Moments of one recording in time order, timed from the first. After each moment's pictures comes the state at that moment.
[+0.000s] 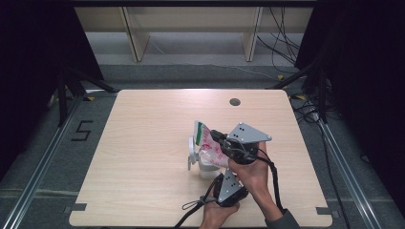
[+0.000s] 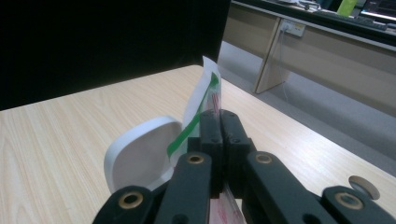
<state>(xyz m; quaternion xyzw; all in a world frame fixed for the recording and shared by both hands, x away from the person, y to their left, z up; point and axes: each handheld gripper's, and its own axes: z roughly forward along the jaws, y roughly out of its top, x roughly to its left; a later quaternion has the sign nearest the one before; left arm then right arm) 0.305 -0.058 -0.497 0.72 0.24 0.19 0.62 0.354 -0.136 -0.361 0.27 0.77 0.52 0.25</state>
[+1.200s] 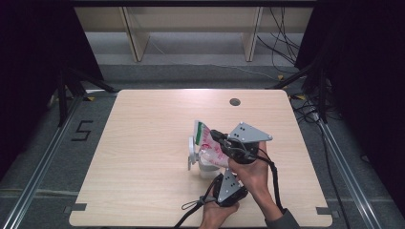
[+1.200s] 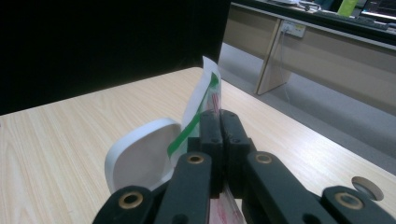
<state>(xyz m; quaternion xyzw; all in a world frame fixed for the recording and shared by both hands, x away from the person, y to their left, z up) 0.306 -0.057 -0.497 0.72 0.24 0.20 0.62 0.357 -0.138 -0.361 0.26 0.77 0.53 0.26</state>
